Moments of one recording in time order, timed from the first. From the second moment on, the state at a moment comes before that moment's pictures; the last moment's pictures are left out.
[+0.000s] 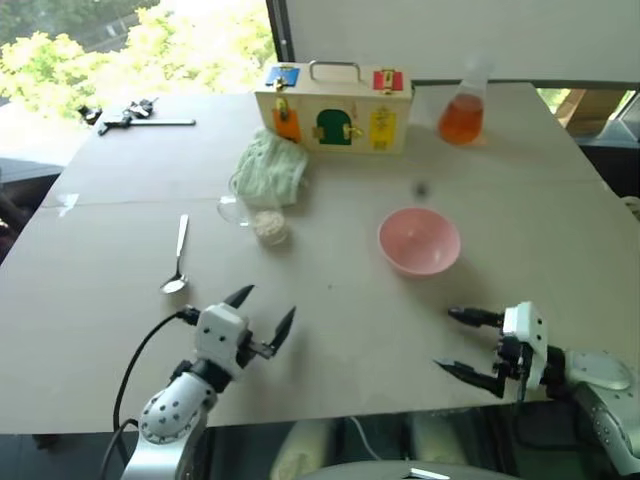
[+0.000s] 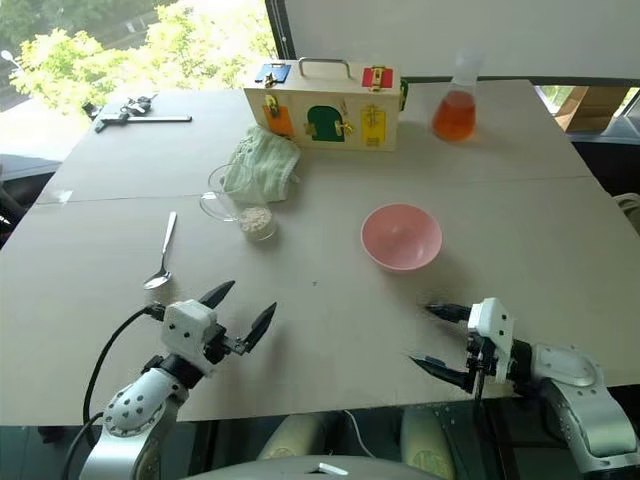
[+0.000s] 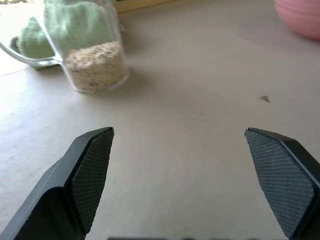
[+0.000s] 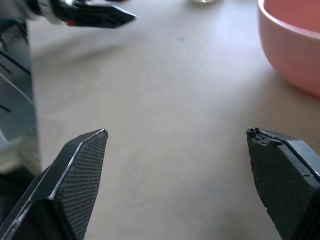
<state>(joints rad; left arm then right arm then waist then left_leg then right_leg) 0.34 0.34 0.14 -0.40 -0.16 0.01 -0.38 0.20 -0.65 0.00 -0.39 0.52 0.15 1.08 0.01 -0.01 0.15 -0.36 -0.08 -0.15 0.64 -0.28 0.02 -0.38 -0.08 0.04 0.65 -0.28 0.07</state>
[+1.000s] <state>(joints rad) -0.27 0.65 0.40 -0.02 -0.25 0.89 -0.26 -0.04 -0.61 0.06 -0.58 0.64 0.36 0.95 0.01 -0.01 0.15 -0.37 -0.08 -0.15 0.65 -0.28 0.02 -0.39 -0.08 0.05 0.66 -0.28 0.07</state>
